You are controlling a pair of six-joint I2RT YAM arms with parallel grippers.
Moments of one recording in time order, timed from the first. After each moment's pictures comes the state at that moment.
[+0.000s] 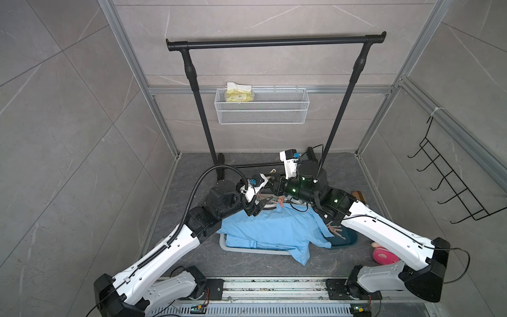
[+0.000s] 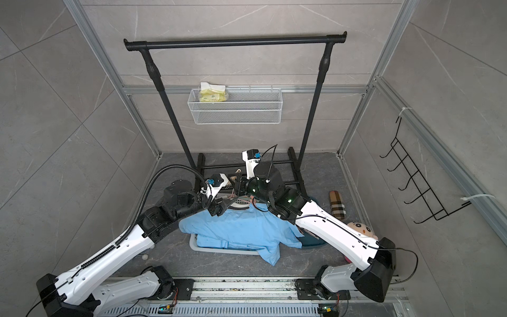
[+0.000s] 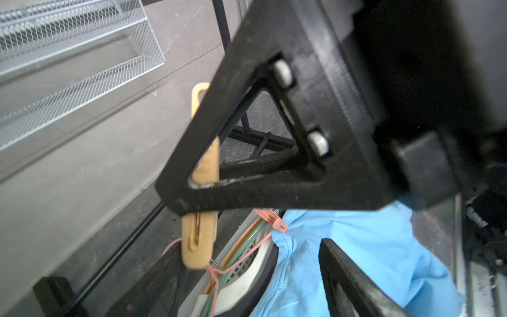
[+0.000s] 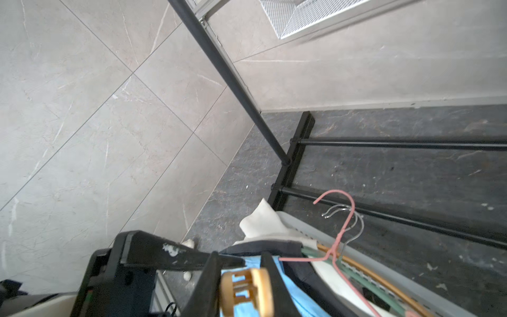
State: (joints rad) left arm -0.72 1.03 1.00 -0.26 0.19 0.20; right arm 0.84 1.37 1.34 -0.23 -0.01 0.54
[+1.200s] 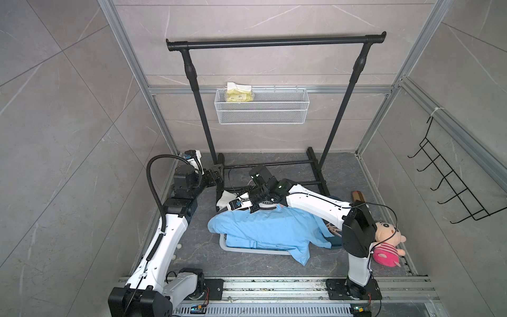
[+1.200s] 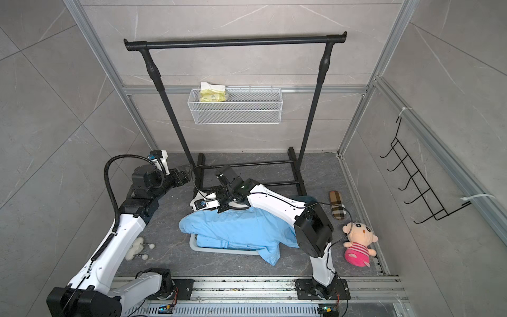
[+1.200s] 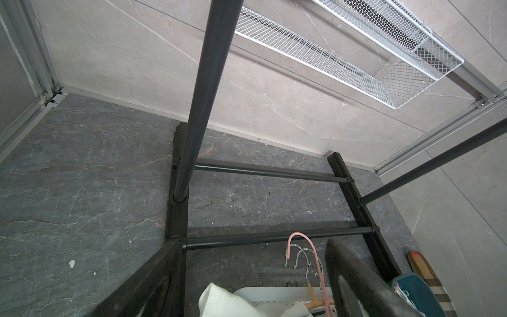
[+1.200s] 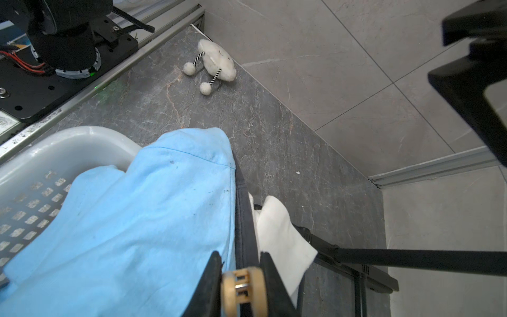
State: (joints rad) left arm -0.12 1.09 0.99 -0.23 0.18 -0.38; right arm 0.88 1.96 1.68 -0.47 -0.58 -1.14
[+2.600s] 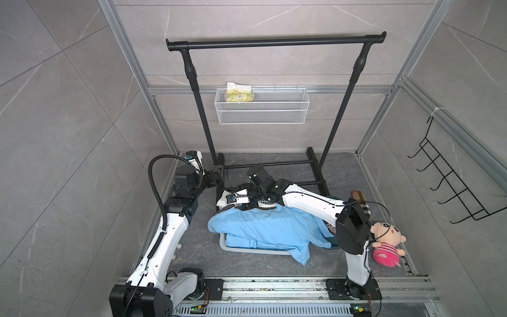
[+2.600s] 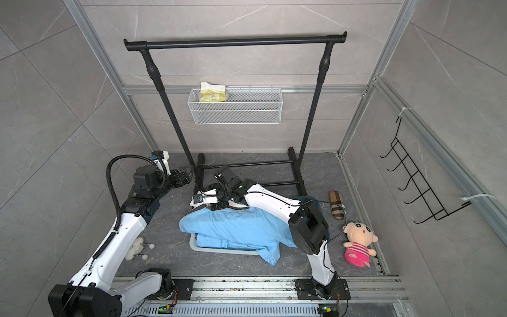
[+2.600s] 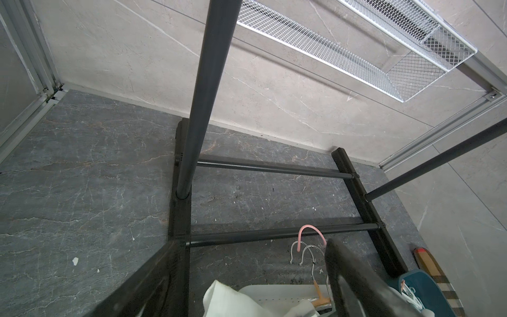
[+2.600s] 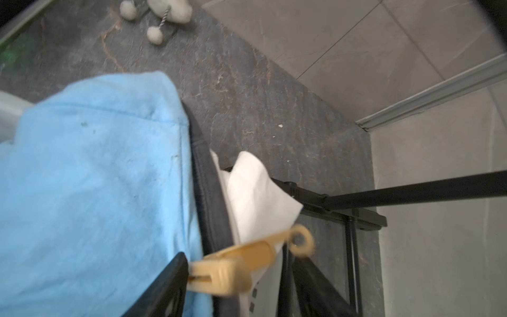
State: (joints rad) left arm -0.12 1.10 0.98 -0.22 0.18 -0.36; right arm 0.87 1.97 1.69 -0.39 -0.36 -0.95
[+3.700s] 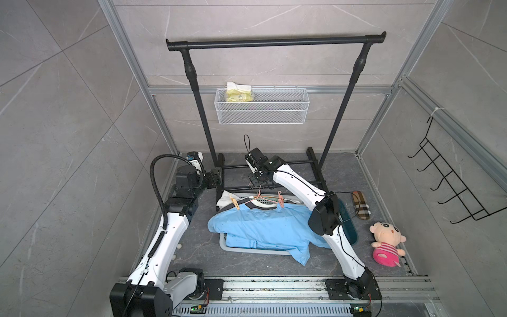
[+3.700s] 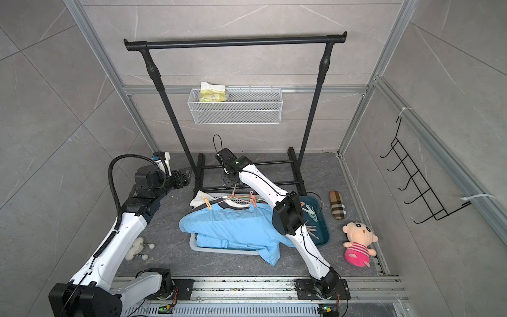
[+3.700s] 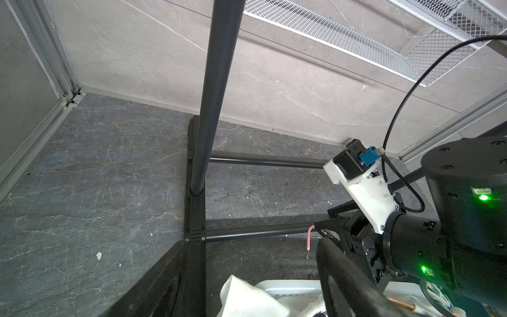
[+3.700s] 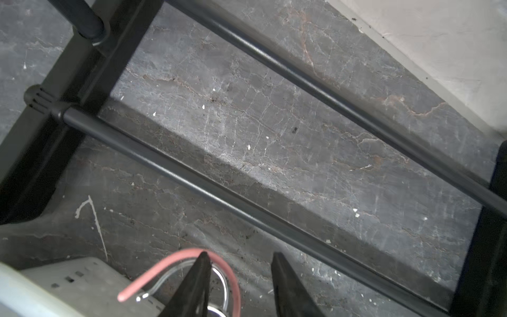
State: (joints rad) left arm -0.12 1.11 0.98 -0.25 0.15 -0.30; right arm 0.75 2.46 2.51 -1.09 0.21 0.06
